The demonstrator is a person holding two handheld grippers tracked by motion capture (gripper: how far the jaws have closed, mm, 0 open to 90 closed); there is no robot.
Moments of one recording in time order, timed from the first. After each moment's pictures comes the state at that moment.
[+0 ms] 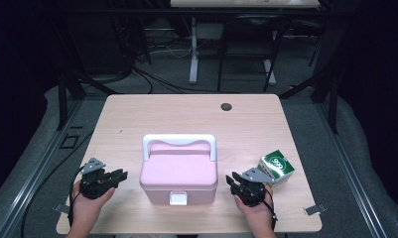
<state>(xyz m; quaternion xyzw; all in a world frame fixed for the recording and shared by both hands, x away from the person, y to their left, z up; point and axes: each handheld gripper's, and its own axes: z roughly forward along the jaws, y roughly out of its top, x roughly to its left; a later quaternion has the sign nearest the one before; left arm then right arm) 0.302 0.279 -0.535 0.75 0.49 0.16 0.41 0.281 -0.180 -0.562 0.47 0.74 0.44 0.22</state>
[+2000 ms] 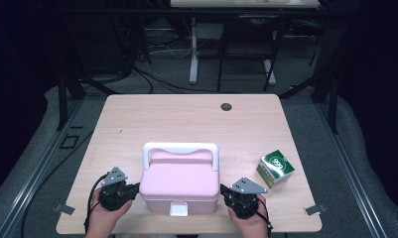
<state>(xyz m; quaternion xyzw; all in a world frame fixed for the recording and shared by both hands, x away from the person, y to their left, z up) 0.274 0.223 -0.532 0.79 0.42 0.11 0.43 0.249 -0.155 -0.549 0.42 0.77 0.45 0.19</state>
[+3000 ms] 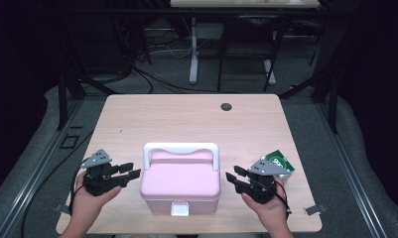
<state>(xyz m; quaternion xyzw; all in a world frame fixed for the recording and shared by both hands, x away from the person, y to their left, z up) 0.293 0.246 -0.470 0.78 0.40 0.12 0.46 0.269 -0.192 -0.491 0.40 0.76 0.48 0.18</state>
